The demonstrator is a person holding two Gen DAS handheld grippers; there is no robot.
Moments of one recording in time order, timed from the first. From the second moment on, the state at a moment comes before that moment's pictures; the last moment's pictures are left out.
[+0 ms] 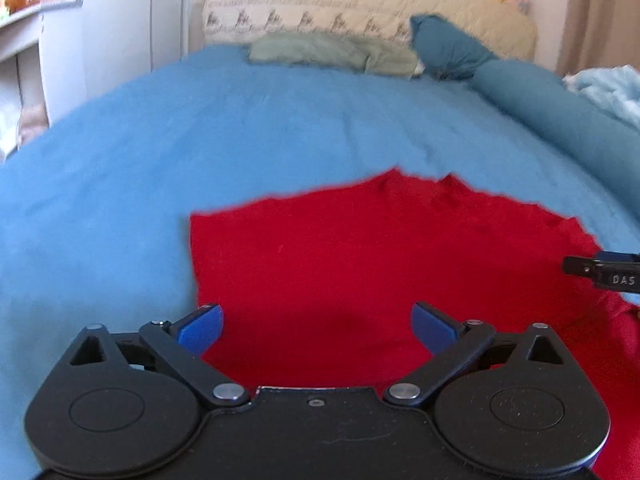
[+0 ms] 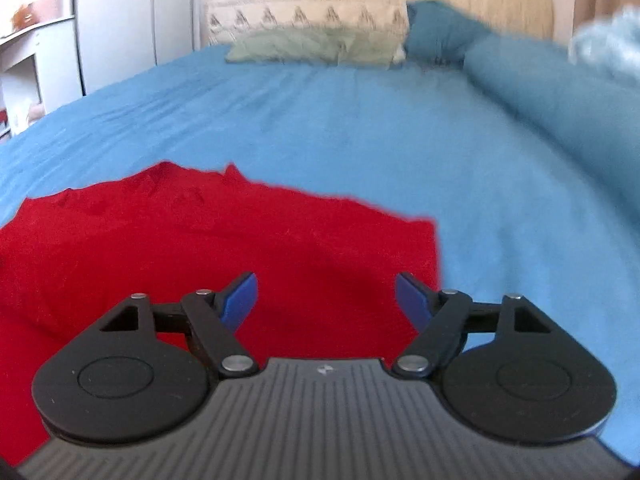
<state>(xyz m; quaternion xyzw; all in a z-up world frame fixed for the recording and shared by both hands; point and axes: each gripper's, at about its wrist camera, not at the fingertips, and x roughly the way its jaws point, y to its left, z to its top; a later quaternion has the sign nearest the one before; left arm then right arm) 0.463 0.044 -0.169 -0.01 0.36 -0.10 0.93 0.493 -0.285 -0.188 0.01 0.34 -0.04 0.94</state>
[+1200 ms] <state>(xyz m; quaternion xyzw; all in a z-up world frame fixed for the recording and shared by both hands) 0.149 0.111 -0.123 -0.05 0.45 -0.10 0.88 0.103 -0.348 -0.106 0.04 0.41 -0.01 0.91</state>
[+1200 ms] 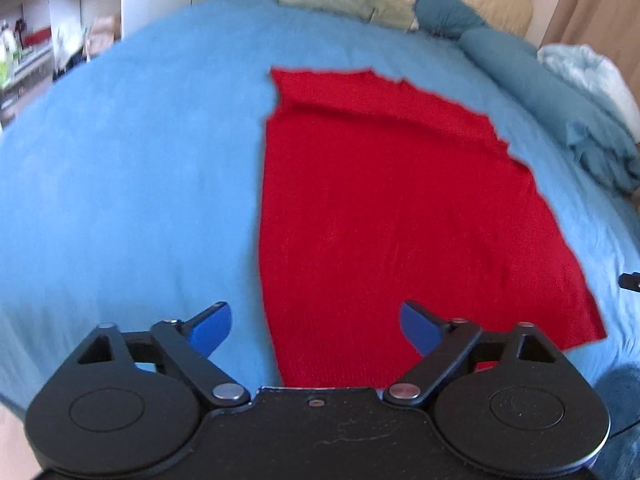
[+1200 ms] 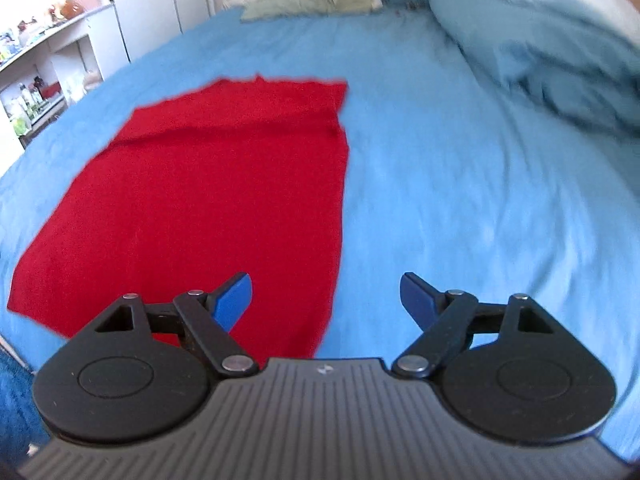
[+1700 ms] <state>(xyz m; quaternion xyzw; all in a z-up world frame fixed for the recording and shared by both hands) 0.139 0.101 -0.161 -0.02 0.47 -0.09 0.88 0.087 -0.324 -0.167 0.07 0.46 -0.03 0.89</state>
